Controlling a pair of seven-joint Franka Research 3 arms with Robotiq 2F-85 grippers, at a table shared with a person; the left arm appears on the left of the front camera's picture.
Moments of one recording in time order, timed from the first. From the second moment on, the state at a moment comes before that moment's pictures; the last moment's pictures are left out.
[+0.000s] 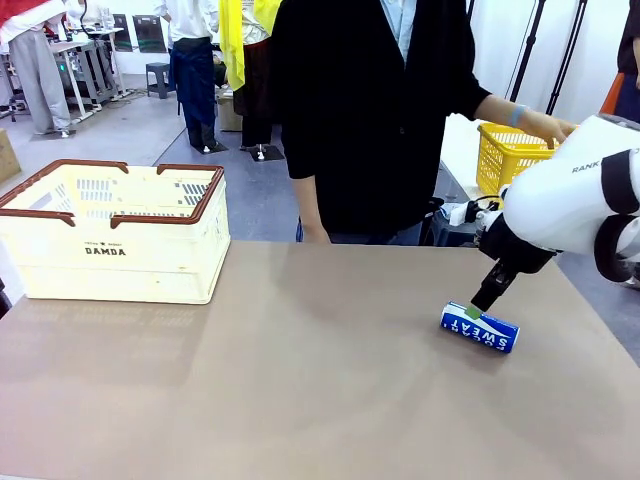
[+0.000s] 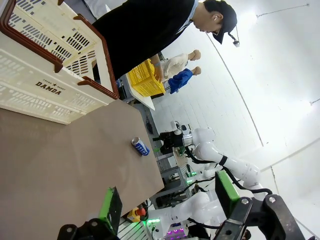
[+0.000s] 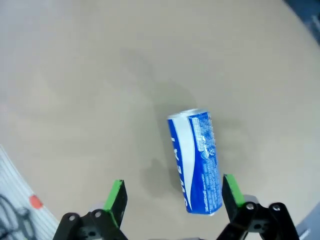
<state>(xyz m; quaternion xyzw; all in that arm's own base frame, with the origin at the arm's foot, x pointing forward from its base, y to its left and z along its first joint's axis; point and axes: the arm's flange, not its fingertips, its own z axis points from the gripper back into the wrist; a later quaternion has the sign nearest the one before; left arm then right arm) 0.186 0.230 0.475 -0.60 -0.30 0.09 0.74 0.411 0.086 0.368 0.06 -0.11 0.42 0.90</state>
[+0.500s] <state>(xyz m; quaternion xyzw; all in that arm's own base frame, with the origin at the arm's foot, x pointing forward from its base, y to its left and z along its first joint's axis) 0.186 0.230 0.475 -0.60 -0.30 0.09 0.74 0.421 0.082 0.341 0.05 -0.10 0.45 0.89</state>
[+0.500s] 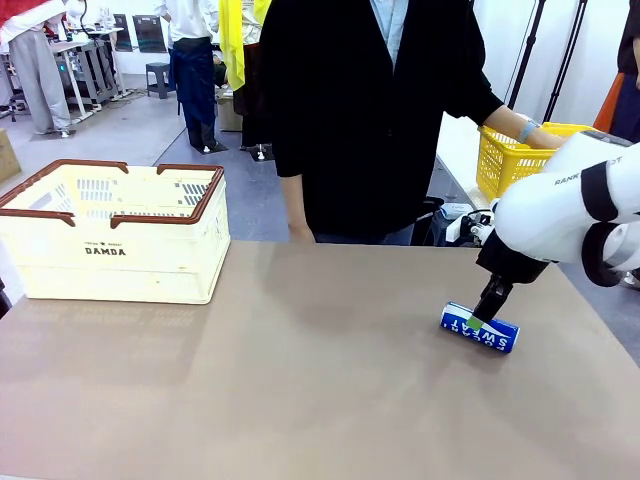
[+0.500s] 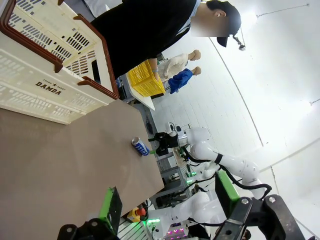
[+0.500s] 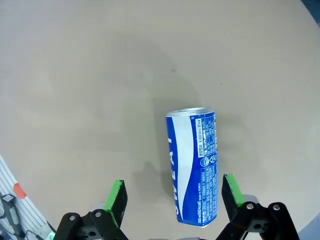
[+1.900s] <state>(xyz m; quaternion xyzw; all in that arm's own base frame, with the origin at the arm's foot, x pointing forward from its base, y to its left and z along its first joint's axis) 0.186 0.230 0.475 -0.60 -0.30 0.09 0.74 0.435 0.053 0.297 0.05 -0.06 0.39 0.92</state>
